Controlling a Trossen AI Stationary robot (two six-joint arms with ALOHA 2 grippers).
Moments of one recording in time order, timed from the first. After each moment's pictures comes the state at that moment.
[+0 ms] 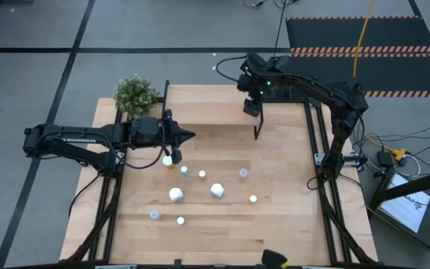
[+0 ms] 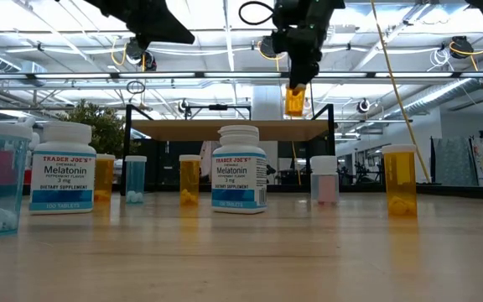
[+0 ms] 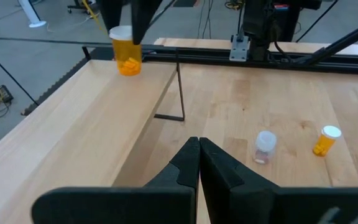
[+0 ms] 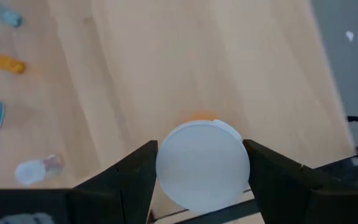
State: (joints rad) left arm 0.08 1.08 0.86 -0.14 -0.18 0.02; right arm -0.60 1.83 1.94 -1.30 -0.11 -0.26
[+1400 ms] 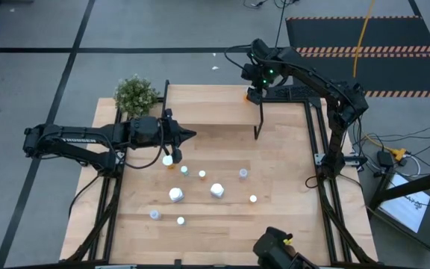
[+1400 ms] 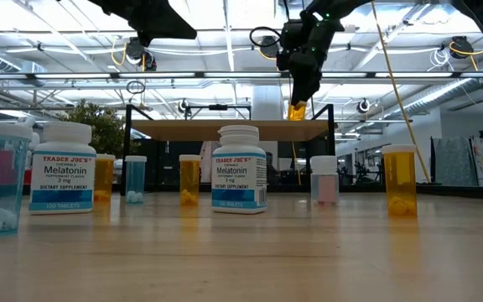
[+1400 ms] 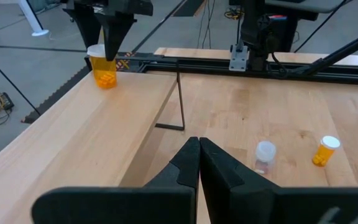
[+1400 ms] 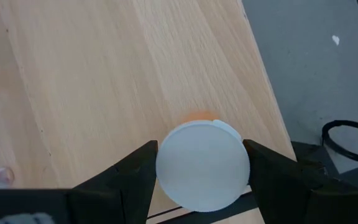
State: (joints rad) left arm 0.08 1.08 0.86 -0.11 -0.18 0.02; right arm -0.75 1.89 1.94 -1.23 -0.16 -0.39
